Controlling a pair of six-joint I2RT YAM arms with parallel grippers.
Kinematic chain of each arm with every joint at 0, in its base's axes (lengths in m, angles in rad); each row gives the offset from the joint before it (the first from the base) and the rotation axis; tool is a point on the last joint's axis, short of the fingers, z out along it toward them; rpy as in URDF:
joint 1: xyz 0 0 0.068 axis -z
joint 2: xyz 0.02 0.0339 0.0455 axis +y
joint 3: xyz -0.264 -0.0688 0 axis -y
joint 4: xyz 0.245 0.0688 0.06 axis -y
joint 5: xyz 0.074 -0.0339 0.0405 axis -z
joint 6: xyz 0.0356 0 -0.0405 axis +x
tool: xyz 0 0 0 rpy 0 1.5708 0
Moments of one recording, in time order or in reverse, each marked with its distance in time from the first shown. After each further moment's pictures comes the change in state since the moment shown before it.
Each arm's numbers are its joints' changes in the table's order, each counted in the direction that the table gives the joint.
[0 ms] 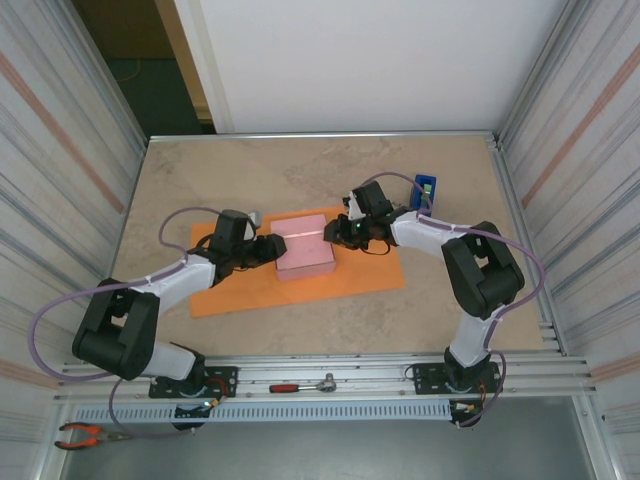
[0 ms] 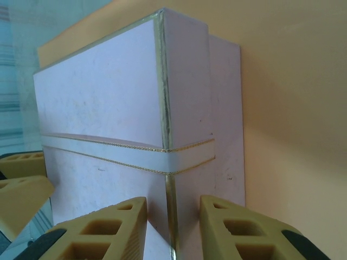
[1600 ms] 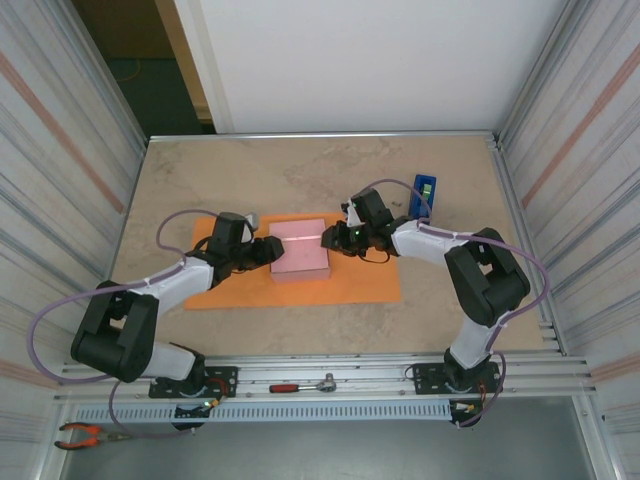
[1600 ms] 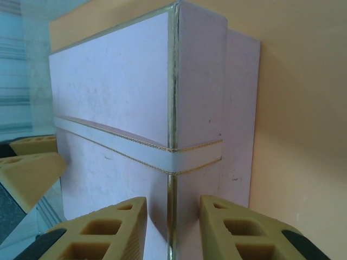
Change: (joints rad) left arm -0.010 -0.014 -0.024 0.002 -0.011 0.012; right arm -0.040 -0.058 -0.094 0.079 0.007 0.056
